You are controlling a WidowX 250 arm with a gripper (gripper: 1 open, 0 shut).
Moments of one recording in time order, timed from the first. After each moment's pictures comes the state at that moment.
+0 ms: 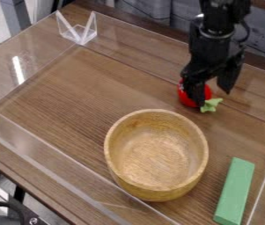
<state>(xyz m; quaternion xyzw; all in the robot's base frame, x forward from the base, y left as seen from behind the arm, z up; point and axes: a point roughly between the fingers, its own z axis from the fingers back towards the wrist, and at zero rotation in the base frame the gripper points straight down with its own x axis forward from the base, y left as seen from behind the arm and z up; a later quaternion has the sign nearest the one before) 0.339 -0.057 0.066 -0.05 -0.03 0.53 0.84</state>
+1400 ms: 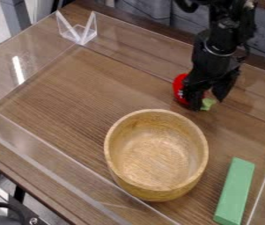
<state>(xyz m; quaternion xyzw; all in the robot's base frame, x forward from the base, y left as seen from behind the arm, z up) 0.353 -0.052 0.042 0.00 -0.07 0.51 0.86</state>
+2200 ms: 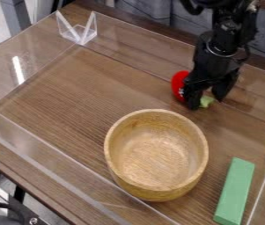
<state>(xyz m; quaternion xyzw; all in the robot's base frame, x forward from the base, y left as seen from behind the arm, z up) 0.363 -0.043 0.033 0.02 -0.07 0.51 0.86</state>
